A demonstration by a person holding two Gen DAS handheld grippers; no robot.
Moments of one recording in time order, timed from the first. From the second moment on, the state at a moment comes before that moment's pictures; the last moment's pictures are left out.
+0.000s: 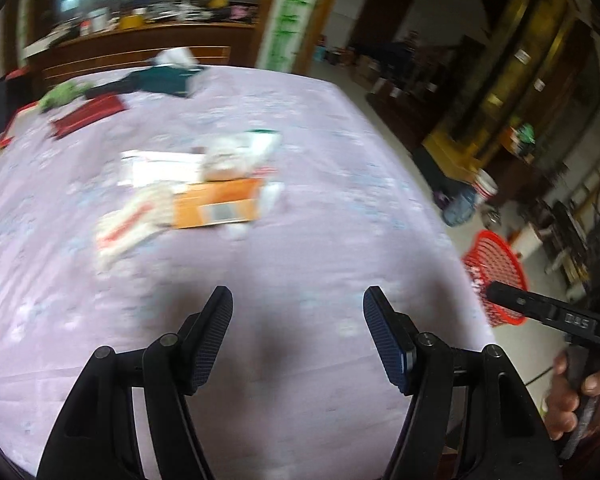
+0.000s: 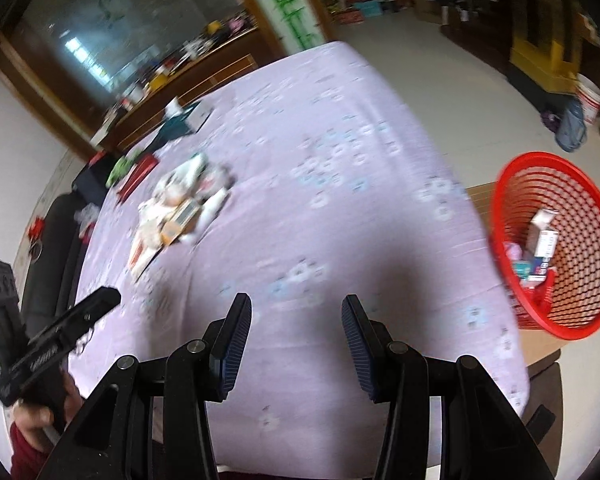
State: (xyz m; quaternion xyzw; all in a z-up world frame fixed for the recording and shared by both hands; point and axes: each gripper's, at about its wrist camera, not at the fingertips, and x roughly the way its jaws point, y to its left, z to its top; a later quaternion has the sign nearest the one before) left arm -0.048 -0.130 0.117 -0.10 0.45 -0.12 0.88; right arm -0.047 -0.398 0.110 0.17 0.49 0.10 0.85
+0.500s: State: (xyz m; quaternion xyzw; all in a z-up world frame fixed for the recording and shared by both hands) left arm 0.020 -0.002 0.068 -0.08 0.47 -0.10 0.87; right arm -0.051 -0.344 0.110 0.14 0.52 0.11 0.84
